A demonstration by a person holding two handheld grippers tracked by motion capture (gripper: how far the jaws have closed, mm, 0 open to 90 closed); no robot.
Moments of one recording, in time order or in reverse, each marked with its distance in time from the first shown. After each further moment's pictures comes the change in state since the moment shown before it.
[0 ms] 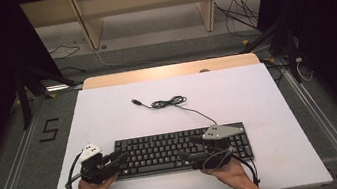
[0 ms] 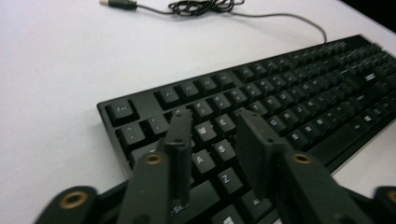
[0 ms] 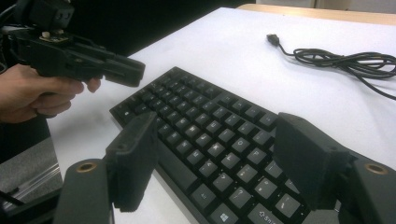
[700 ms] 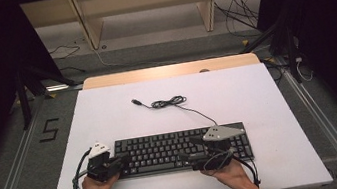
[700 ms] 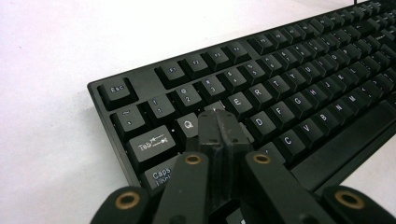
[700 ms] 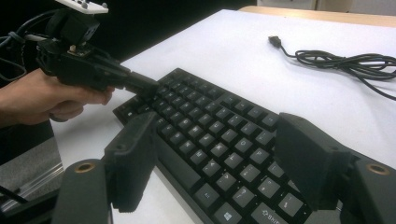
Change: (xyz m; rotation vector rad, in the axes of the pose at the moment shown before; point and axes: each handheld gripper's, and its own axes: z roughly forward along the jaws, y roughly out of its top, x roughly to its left) left arm 0.000 -0.002 0.019 0.105 0.030 0.038; right arm 0.002 -0.001 -0.002 -0.008 0.004 0.001
